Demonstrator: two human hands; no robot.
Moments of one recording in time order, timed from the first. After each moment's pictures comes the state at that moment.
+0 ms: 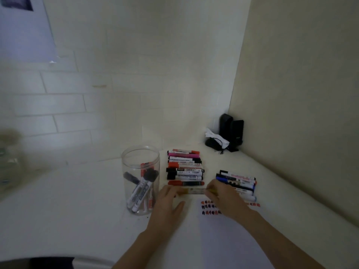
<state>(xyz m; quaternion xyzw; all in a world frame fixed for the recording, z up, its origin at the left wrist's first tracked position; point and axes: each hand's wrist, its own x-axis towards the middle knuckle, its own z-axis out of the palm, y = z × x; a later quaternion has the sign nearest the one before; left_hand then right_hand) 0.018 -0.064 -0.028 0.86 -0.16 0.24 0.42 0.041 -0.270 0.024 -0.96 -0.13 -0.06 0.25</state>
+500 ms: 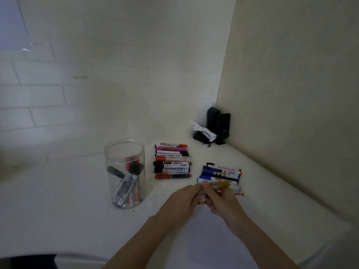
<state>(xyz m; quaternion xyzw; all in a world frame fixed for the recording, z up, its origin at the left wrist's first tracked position) 0.015 -0.126 0.002 0.87 -0.33 0.10 0.35 -0.018 -0.275 0.039 -0.73 0.07 0.01 0.68</state>
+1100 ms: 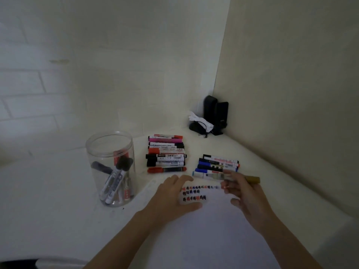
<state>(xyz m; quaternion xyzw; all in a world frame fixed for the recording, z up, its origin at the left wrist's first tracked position) 0.021 -0.116 0.004 0.92 -0.23 0.02 0.32 -0.014 -0.329 0.043 -0.66 0.10 -0.05 0.74</state>
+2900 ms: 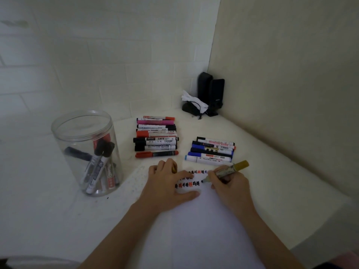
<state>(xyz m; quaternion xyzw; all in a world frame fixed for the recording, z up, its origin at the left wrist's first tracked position) 0.041 -0.129 -0.030 0.95 -0.24 0.11 0.16 0.004 -0.324 -0.013 -0.84 0.10 -0.17 0.51</state>
